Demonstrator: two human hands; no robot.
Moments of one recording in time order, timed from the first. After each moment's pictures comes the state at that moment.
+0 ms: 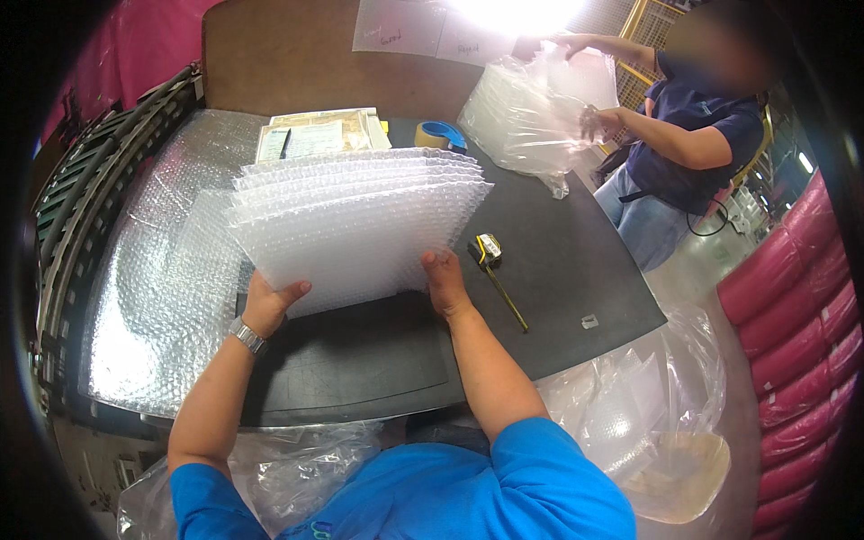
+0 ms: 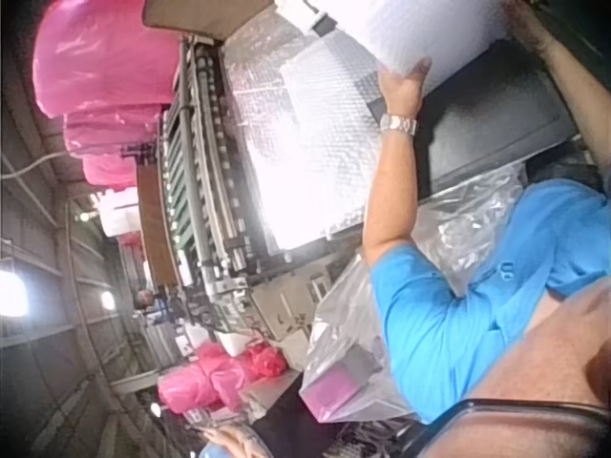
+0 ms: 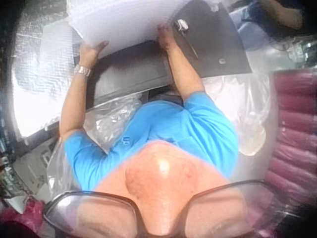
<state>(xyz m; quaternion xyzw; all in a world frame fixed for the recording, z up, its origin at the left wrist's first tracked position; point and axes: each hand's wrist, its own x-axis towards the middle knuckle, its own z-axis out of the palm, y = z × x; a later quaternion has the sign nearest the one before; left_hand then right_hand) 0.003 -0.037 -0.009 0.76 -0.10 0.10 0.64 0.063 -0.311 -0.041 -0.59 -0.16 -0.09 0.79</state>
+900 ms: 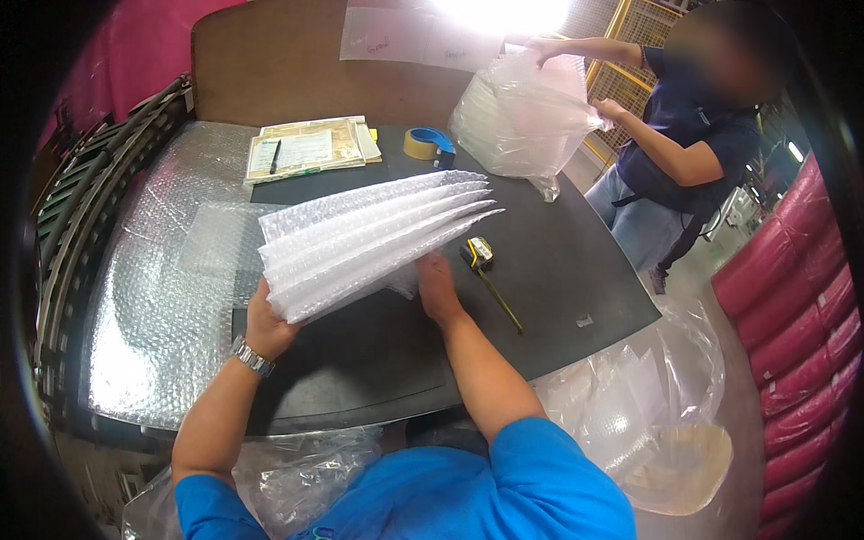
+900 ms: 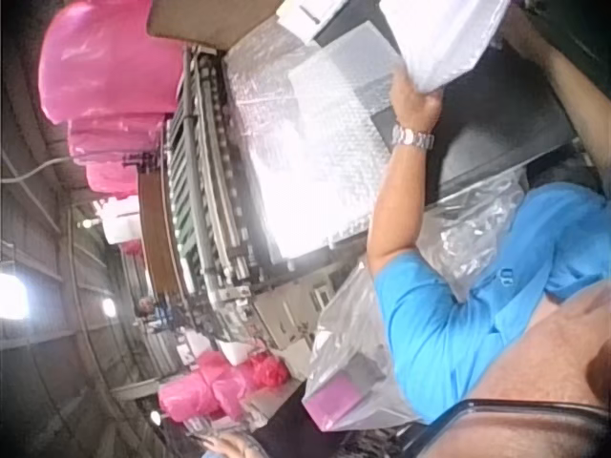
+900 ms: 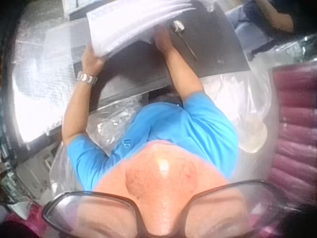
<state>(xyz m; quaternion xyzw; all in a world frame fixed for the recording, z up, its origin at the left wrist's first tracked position) -0.012 -0.053 -0.007 0.81 -0.22 0.29 0.47 0.070 -0.311 -0.048 -0.60 -0.17 -0.07 0.78</state>
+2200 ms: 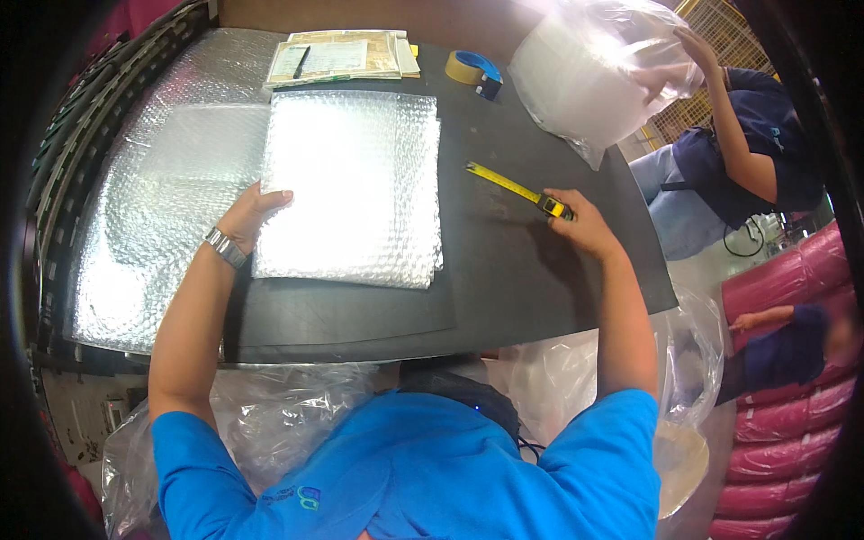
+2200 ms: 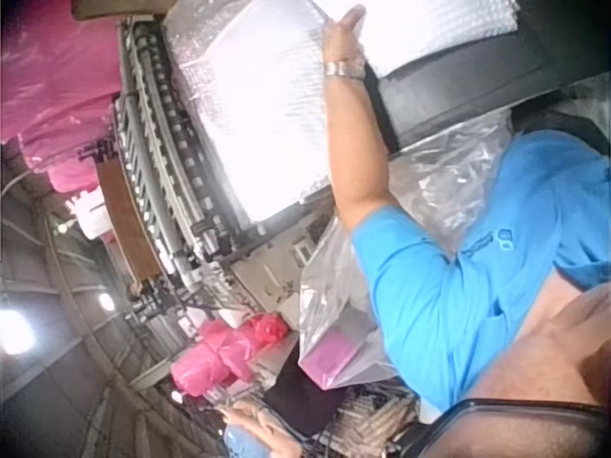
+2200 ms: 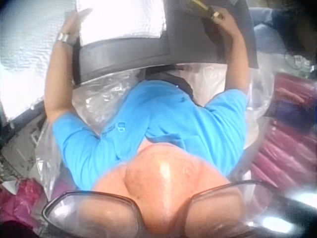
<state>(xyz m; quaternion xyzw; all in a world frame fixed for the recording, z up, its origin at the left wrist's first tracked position) 0.018 -0.013 -0.012 0.67 0.06 -0.11 0.73 0.055 -0.487 0.045 -0.96 -0.17 0.01 0.24</state>
